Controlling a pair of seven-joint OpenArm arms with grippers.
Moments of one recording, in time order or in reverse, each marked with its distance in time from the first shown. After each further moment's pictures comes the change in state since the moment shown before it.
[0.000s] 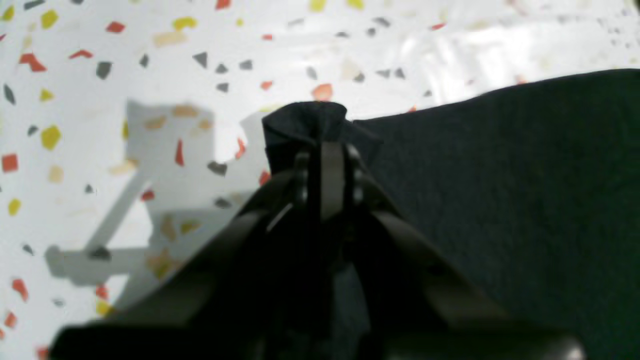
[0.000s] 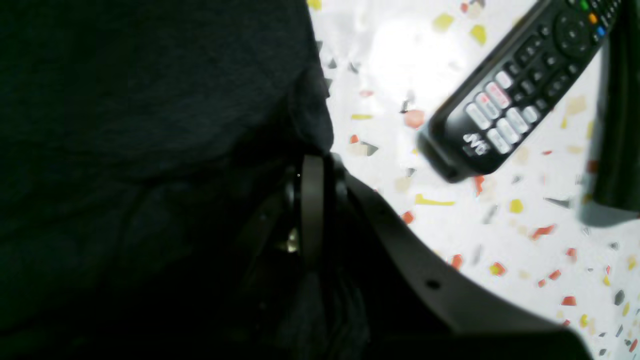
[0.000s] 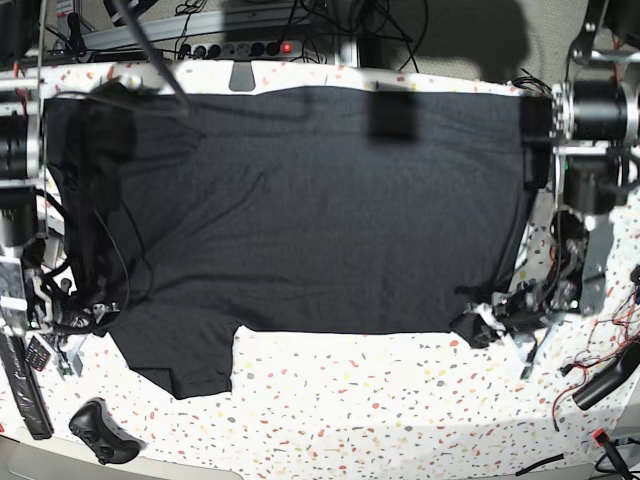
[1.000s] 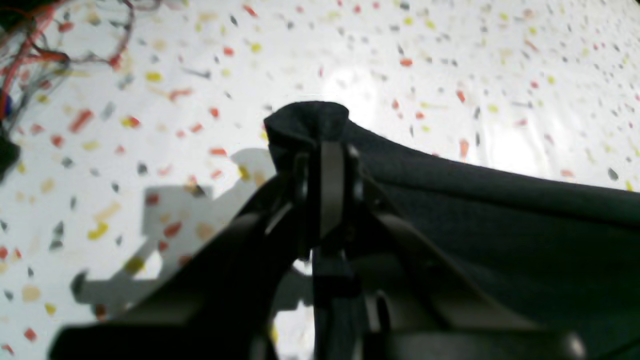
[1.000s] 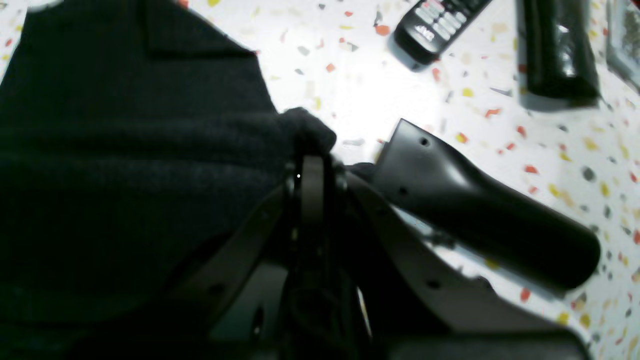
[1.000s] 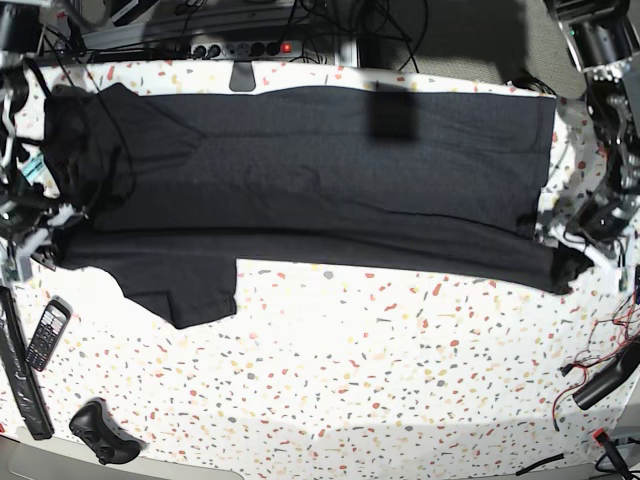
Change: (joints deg) left arm 30.1 0.0 -25.2 39.2 -5.6 -0.2 4.2; right arm -48.5 0.9 38.5 56.0 6.6 0.0 -2.9
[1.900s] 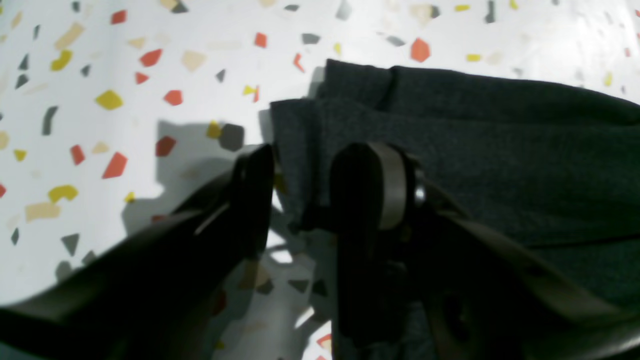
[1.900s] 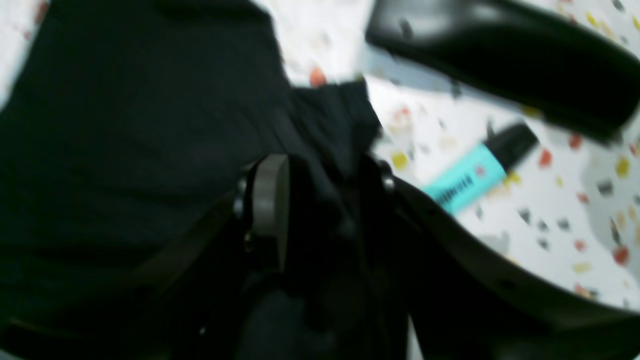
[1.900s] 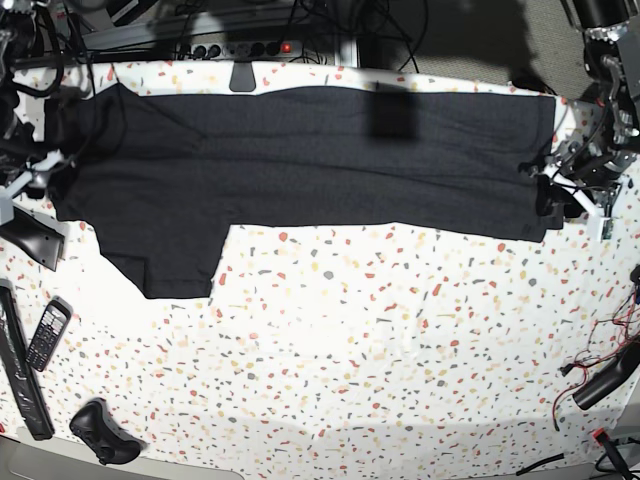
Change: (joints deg) left arm 7.8 -0.3 -0.5 0.6 4.0 -2.4 4.2; right arm -8.8 -6.5 14.4 4.5 8.6 5.2 -8.0
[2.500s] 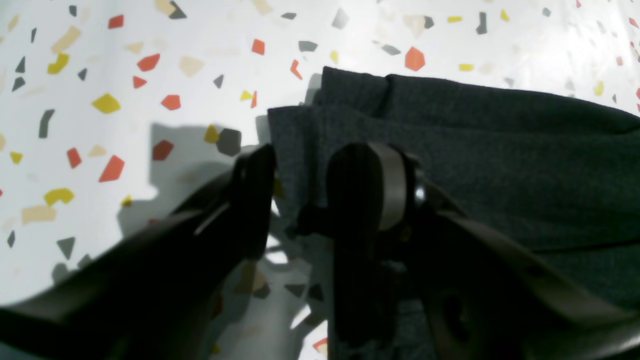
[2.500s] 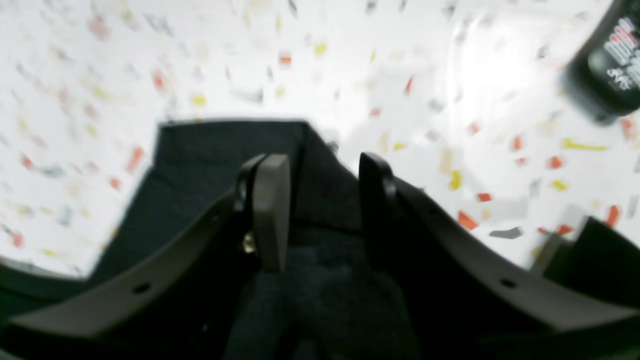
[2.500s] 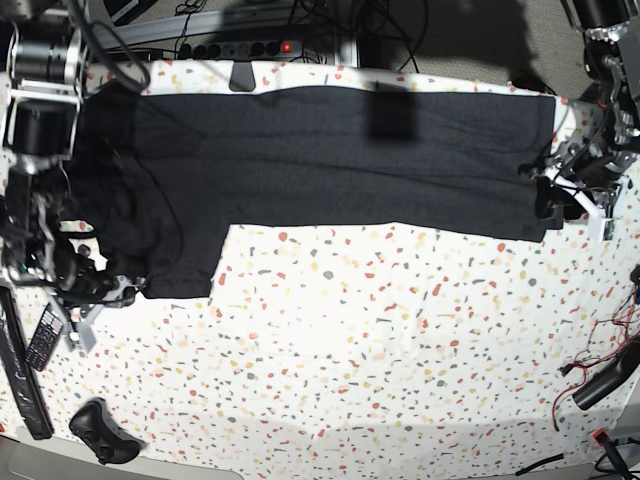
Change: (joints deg) left arm -0.2 0.0 0.0 0.0 -1.3 0.0 0.0; right arm 38.2 0.5 -31.8 -30.2 -8.7 -3.8 -5.8
